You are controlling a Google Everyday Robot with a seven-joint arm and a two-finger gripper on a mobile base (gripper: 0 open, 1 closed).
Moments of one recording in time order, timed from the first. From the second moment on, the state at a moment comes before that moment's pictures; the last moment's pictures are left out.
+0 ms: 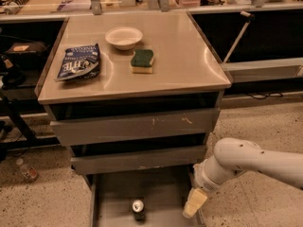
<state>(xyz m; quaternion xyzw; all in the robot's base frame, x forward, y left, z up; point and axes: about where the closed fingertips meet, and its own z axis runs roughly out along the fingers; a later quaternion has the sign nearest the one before) 0.426 -0.144 0.494 -0.54 0.82 0.17 0.11</state>
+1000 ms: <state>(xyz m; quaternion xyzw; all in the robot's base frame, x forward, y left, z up) 0.420 -0.071 0.352 -0.54 0.78 0.29 0.15</state>
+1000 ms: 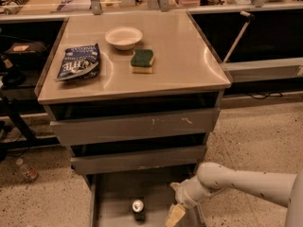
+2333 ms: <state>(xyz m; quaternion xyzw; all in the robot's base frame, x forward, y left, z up) 0.453 -0.050 0.268 -0.45 0.77 0.36 0.26</state>
